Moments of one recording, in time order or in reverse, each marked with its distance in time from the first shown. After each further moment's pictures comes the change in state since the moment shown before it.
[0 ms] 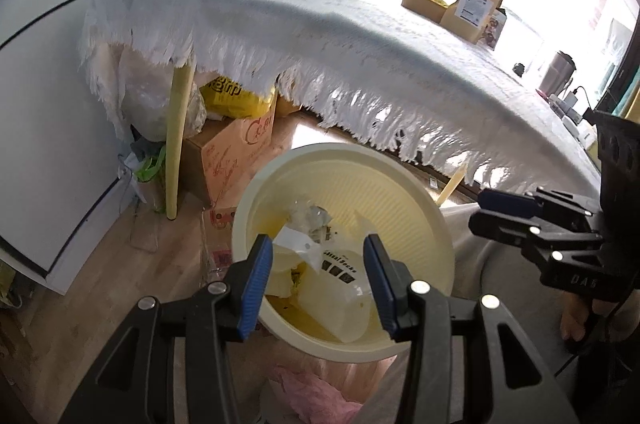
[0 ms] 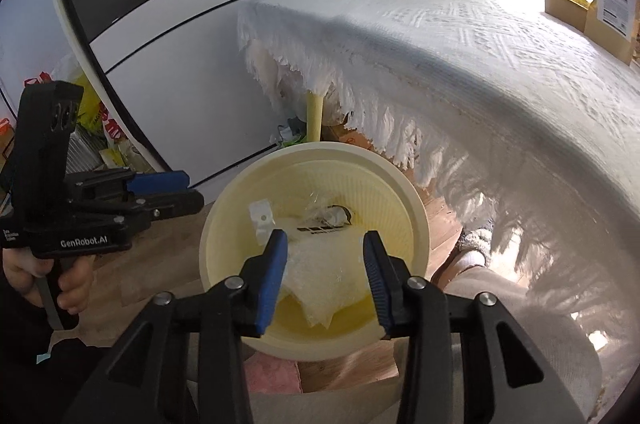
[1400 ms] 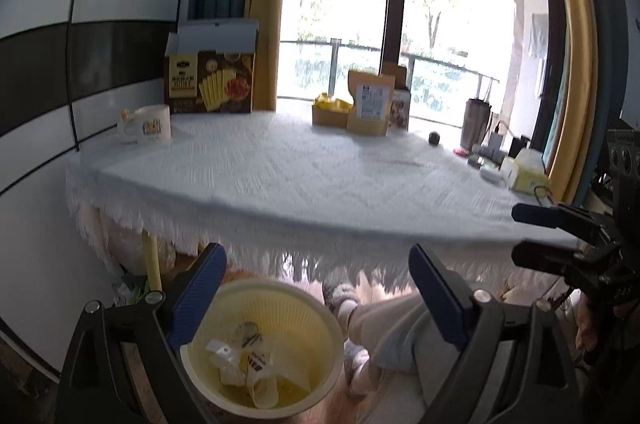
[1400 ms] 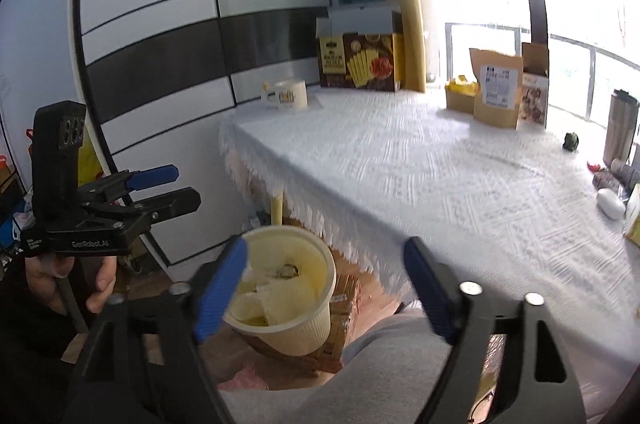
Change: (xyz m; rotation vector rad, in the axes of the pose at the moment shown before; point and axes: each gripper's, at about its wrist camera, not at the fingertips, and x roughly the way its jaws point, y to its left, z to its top) left arm -0.123 -0.143 0.027 0.232 -0.404 -0.047; right arm -0.227 -0.013 -0.044 0.024 -0.380 -0.130
